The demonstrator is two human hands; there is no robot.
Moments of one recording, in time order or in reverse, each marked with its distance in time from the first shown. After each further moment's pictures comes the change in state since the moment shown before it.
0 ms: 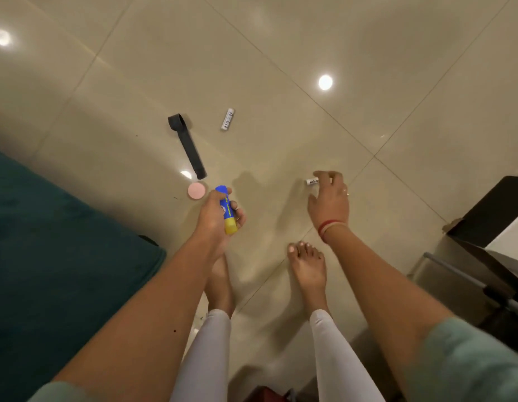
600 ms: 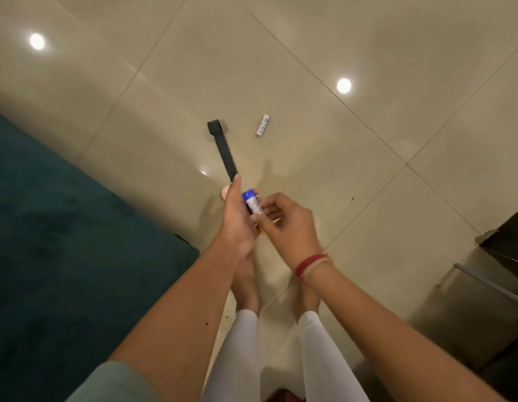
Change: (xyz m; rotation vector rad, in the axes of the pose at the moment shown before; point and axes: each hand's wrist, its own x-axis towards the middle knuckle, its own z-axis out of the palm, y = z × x) left_hand -0.007 0.024 -0.021 -0.081 -0.172 -0.047; right_hand -0.082 -0.142 -0.018 0.653 -0.265 -0.146
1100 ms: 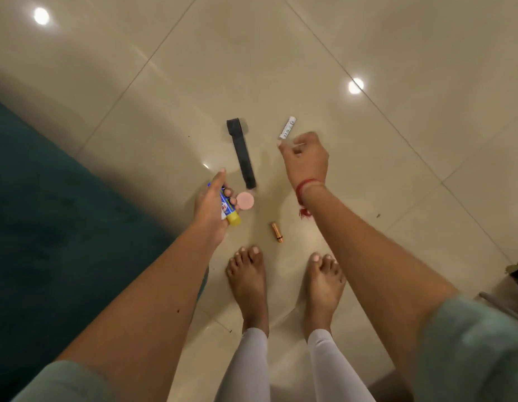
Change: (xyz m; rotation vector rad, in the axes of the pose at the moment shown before) left_hand 0.056 0.061 -0.052 0.036 0.199 0.136; right_hand 0.160 0.015 0.032 -0.062 0.287 0.219
